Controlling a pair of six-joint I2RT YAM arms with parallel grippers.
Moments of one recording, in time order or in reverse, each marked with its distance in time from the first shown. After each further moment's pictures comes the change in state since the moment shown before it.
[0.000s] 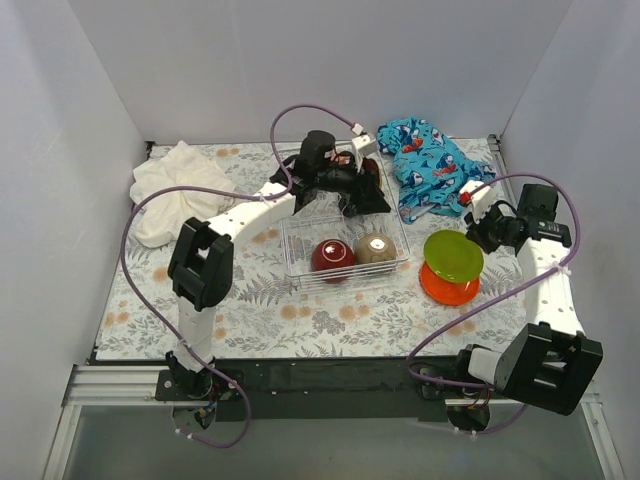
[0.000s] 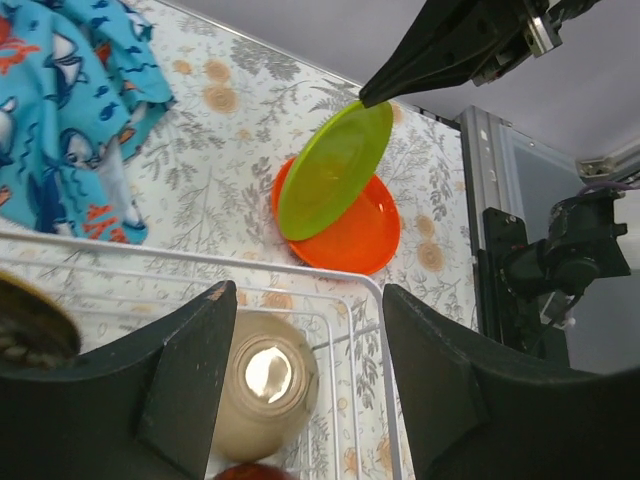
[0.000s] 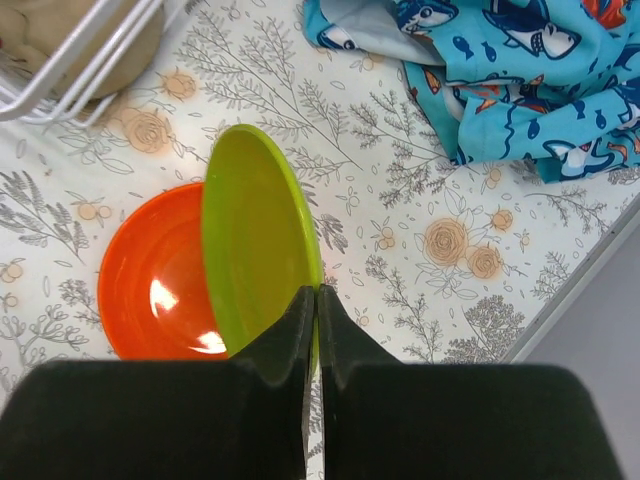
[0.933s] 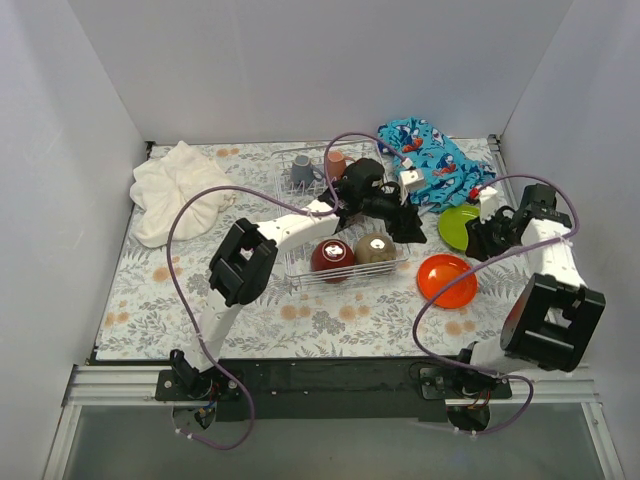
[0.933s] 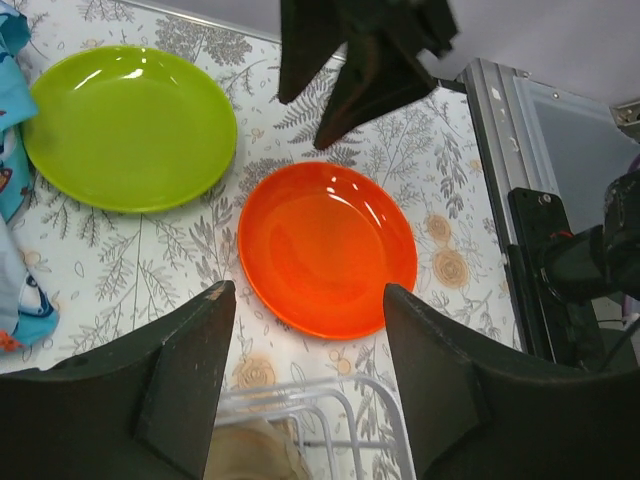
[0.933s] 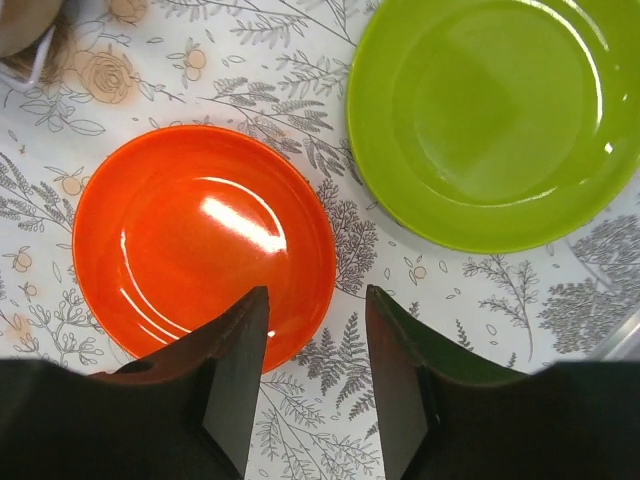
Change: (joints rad) left arm -0.195 0.272 0.169 0.091 -0.043 0.064; right arm -0.062 0.195 0.043 -0.066 0.046 0.086
